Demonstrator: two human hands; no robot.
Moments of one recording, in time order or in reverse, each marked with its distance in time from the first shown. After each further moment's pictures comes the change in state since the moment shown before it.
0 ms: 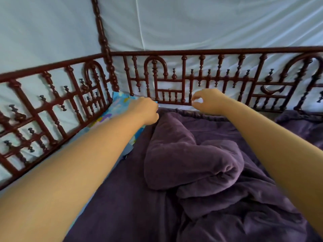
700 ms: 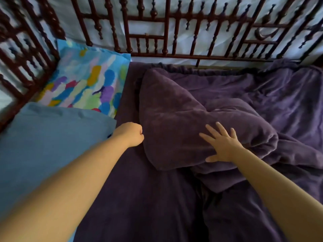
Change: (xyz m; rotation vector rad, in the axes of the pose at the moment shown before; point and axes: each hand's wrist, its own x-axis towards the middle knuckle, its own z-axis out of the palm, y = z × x) left_hand 0.089 -0.113 0.270 -0.332 -0.462 0.161; right_hand 0.021 -0.006 0.272 -0.369 -0.562 0.345
